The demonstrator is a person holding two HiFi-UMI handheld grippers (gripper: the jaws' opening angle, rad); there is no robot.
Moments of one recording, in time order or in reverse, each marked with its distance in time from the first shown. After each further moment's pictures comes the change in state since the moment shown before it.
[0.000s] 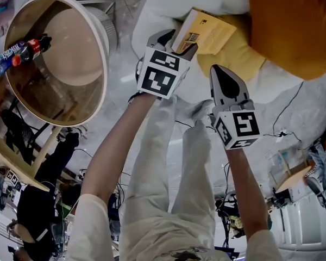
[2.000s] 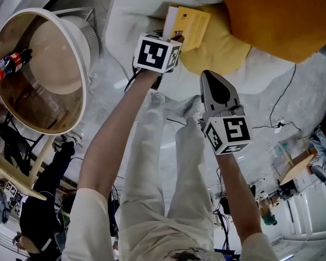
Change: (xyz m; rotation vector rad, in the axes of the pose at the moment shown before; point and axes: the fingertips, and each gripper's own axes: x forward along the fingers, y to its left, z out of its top) left arm 0.077 -0.030 -0.029 -0.099 0.152 -0.052; right arm -0.051 -0.031 -0.035 0.085 -0.024 -0.086
